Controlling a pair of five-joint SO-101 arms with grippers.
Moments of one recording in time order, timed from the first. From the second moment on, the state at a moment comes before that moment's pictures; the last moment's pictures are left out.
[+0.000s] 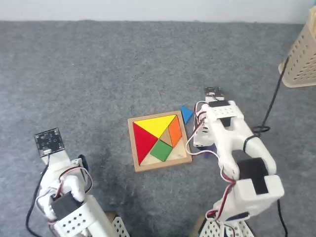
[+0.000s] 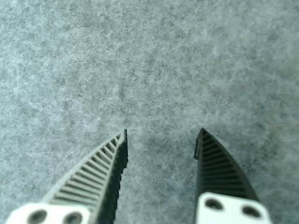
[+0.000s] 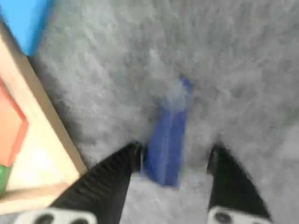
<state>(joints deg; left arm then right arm) -40.4 -103.8 97.6 72.2 -7.3 -13.7 7.7 31.5 64.8 -12.0</state>
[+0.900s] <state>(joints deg) -40.4 -103.8 97.6 72.2 -7.3 -20.7 -12.4 37.5 64.7 -10.7</state>
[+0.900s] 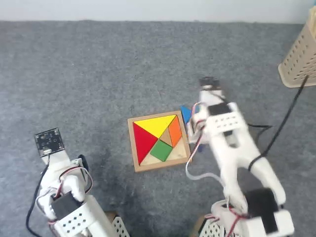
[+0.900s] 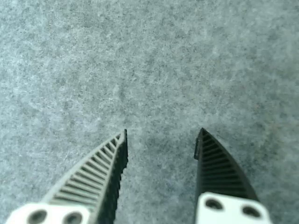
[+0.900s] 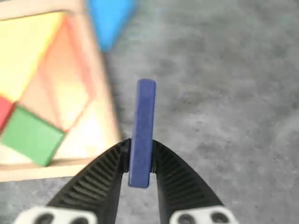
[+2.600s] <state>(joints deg) -40.4 -103.8 97.6 72.2 -7.3 -35.8 -3.6 27.5 64.1 -34.2</state>
